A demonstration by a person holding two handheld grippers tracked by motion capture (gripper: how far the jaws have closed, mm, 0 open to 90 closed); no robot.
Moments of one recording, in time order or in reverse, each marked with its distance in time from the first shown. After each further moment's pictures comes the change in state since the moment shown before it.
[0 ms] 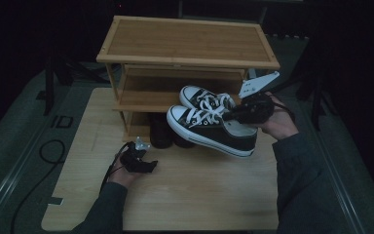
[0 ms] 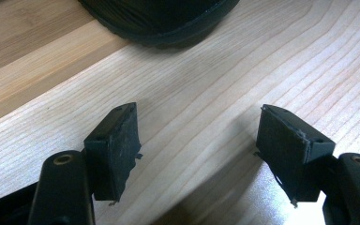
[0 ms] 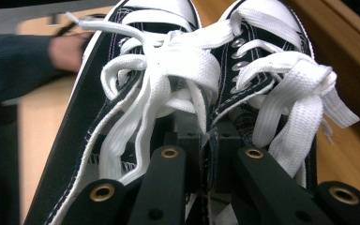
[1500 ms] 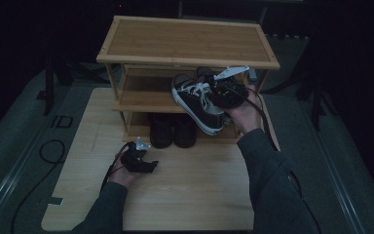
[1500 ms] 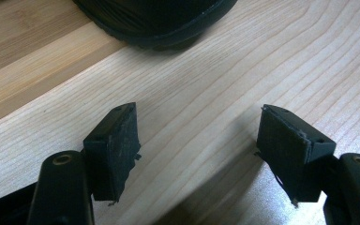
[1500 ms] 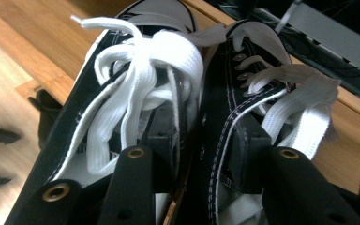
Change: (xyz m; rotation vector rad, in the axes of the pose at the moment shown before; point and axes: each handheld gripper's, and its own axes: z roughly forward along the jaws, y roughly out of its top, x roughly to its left) left arm -0.001 0.001 0.001 -0.001 -0.004 0.008; right arm -0.018 0.029 0.063 0.005 -0.436 0.239
